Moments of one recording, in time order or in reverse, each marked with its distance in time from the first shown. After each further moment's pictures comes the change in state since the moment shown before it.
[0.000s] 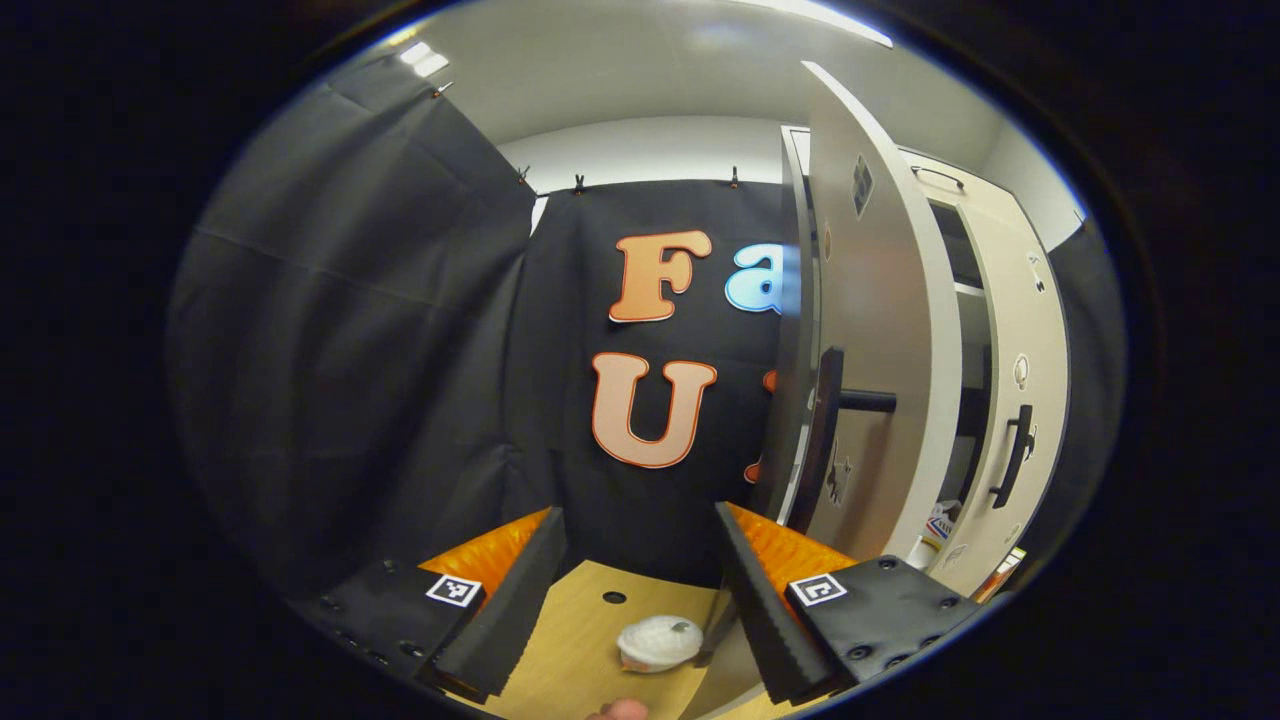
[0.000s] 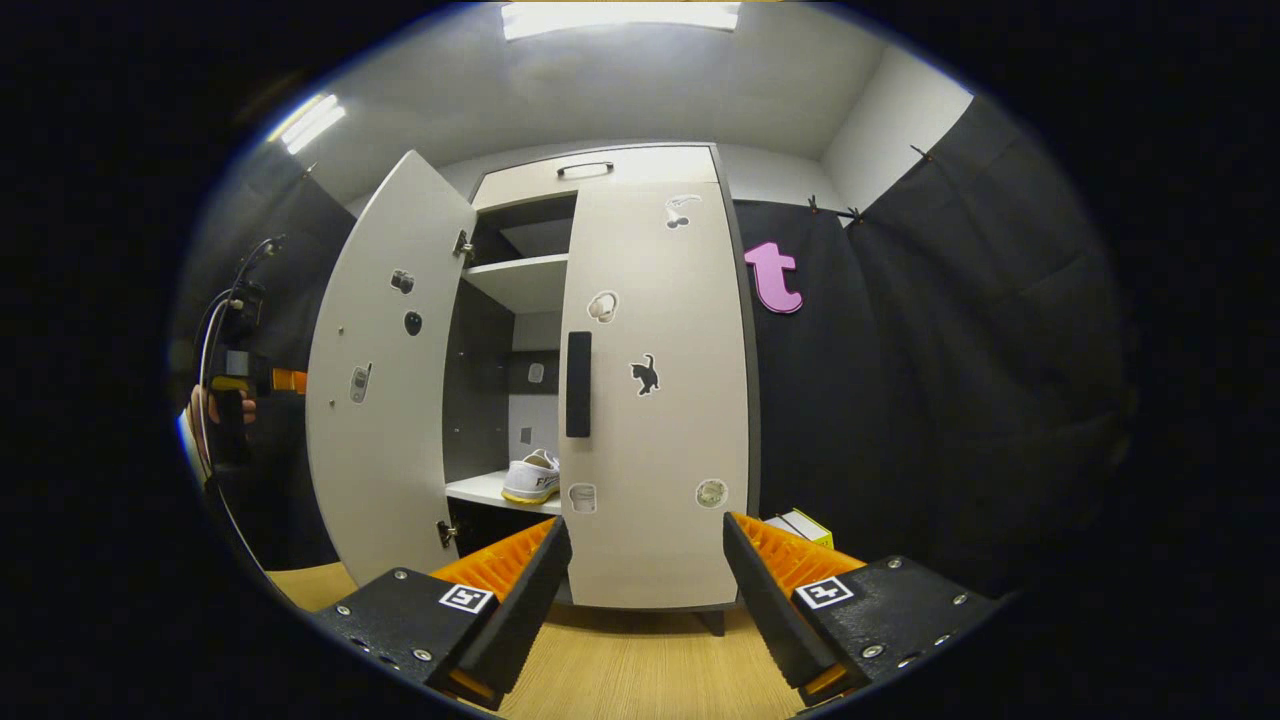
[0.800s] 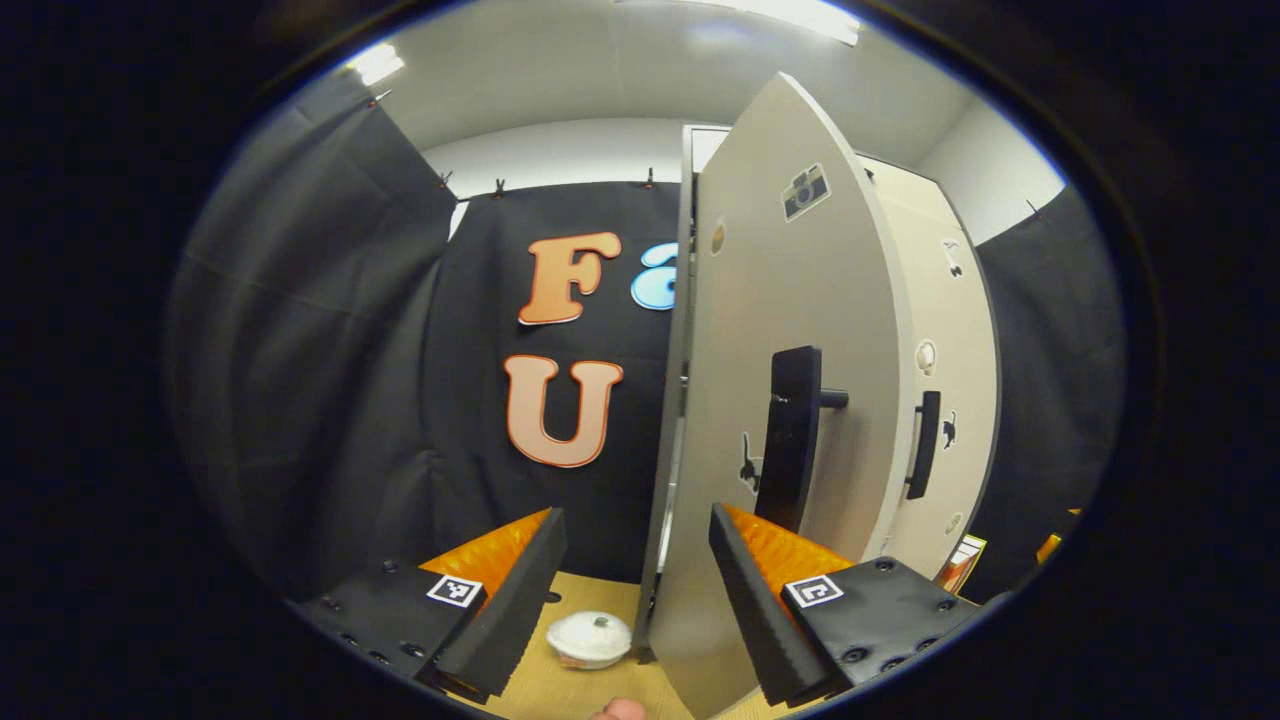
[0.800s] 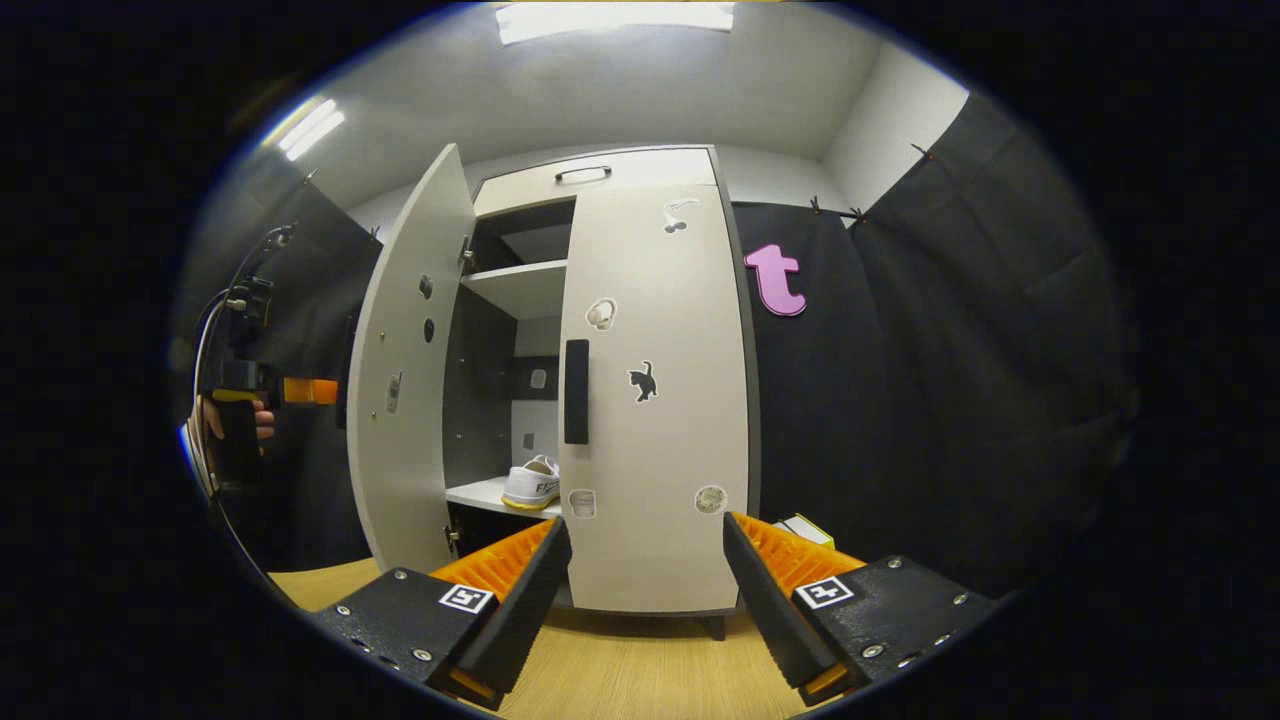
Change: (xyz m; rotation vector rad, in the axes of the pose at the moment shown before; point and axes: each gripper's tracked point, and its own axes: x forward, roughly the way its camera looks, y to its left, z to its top) left arm -0.022 -0.110 -0.009 0.013 0.002 -0.252; right arm 0.000 -0.006 0.006 -0.002 -0.018 0.022
